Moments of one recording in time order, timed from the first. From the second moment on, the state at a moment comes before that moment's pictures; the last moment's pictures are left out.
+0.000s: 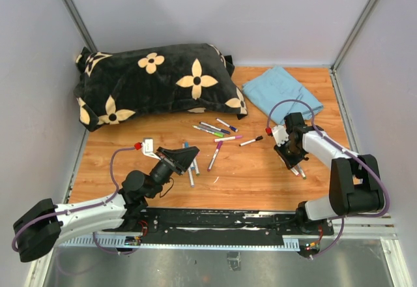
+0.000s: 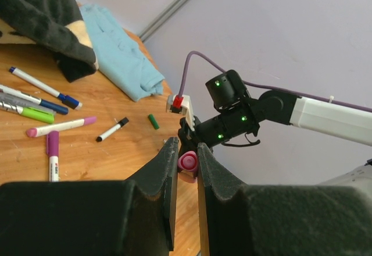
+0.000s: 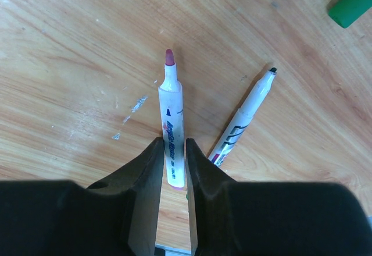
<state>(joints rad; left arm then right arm) -0.98 0.75 0.04 0.99 -0.34 -0.81 0.15 1.43 0.76 -0.72 -0.02 -0.50</state>
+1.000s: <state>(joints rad) -0.98 0.78 0.04 1.00 -0.32 -0.82 0.15 1.42 0.76 -0.72 -0.04 -0.50</state>
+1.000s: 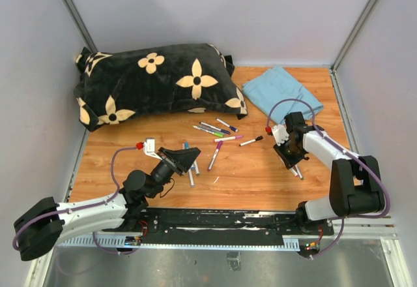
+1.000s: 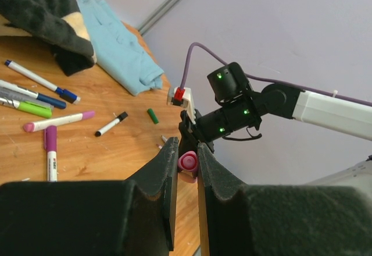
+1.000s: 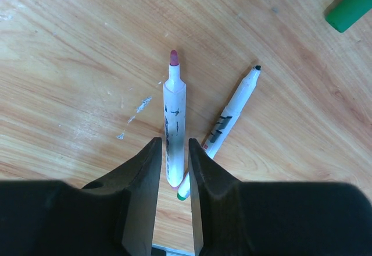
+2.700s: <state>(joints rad) -1.11 1.55 0.43 1.10 -0.18 -0.90 -0.10 1.04 0.96 -0.82 -0.57 -0.47</state>
